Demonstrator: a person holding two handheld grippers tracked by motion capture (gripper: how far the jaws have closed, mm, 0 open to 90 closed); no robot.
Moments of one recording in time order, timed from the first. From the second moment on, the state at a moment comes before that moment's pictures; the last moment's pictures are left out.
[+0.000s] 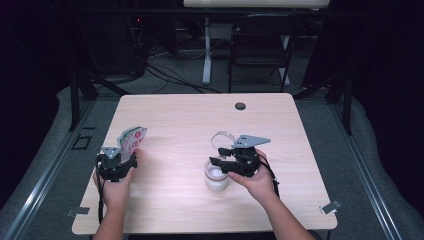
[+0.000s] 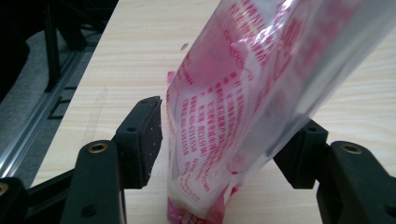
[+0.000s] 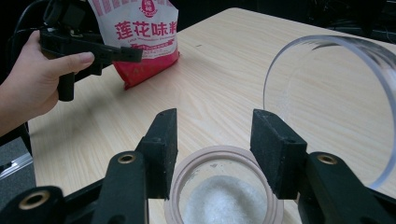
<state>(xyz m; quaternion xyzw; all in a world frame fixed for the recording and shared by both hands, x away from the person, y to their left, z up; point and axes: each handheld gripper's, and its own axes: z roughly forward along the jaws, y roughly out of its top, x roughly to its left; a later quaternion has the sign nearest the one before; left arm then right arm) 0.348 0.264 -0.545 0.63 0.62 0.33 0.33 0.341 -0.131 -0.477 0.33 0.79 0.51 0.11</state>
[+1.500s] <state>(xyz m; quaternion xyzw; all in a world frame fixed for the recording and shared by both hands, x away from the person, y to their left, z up) 0.327 0.186 -0.524 0.74 0.47 0.29 0.38 0.335 -0.135 -0.468 0.31 0.81 0.49 0.10</state>
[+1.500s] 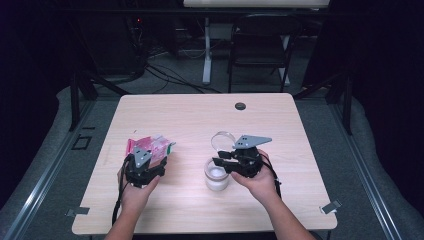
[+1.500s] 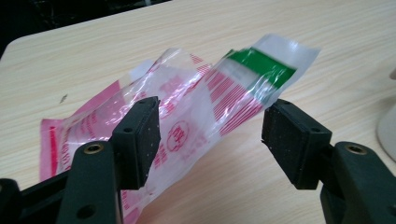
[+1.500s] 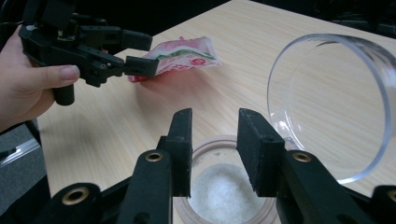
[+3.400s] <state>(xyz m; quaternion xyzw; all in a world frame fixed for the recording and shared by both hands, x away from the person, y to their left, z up) 0.309 0.169 -0.519 0.76 0.42 0.26 0.43 0.364 -0.181 -0.467 0.37 0.78 0.48 0.14</state>
